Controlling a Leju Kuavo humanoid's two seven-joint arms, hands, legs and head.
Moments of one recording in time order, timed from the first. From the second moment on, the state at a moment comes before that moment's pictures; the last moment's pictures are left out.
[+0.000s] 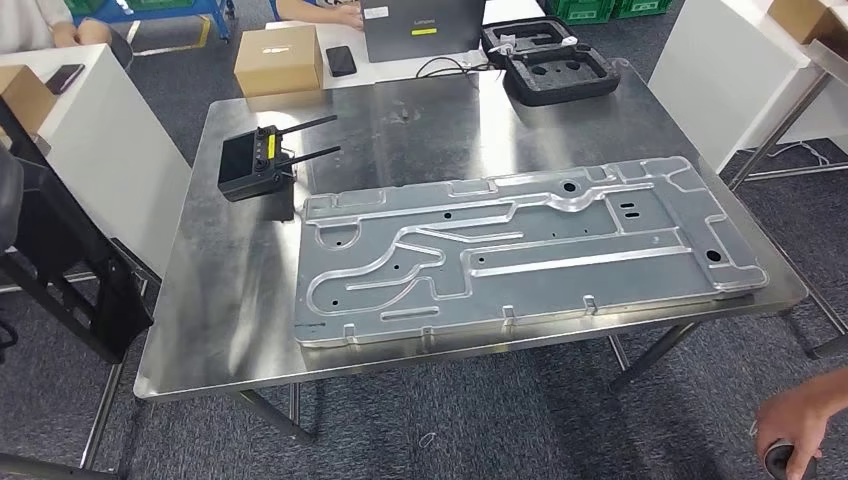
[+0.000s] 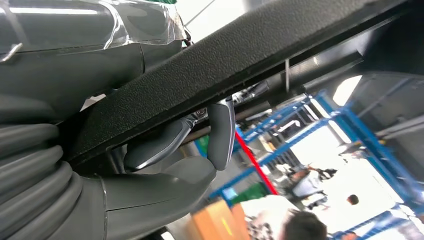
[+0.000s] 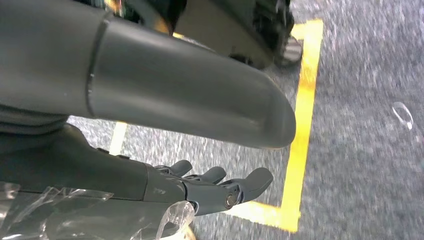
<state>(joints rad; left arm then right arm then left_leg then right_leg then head) -0.49 0.70 -0.40 -2.07 -0.26 0.43 0.54 -0.16 -0.05 1.01 -0.26 -0.75 -0.09 -0.25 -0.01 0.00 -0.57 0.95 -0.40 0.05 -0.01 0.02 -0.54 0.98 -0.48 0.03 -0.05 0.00</state>
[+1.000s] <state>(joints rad) -0.60 0.66 -0.65 -1.99 -1.20 -0.06 0.42 -0.17 -0.02 1.02 -0.27 -0.70 -0.07 -0.21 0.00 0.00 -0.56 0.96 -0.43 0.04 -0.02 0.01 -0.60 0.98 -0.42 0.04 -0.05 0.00</state>
